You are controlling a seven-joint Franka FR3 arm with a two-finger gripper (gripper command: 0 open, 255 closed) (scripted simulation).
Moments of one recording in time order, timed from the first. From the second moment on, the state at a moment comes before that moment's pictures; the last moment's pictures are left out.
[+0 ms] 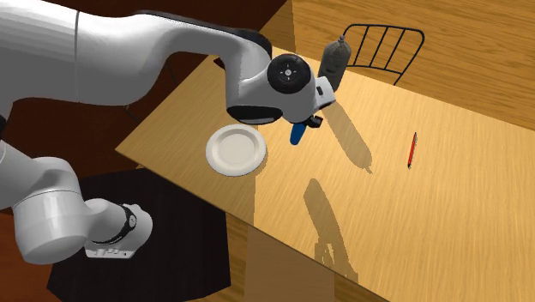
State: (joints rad) arm 0.41 0.14 -0.22 -2.02 0.53 2.45 -1.08
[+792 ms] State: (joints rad) arm 0.42 0.07 -0.23 -1.94 0.45 2.32 -0.99
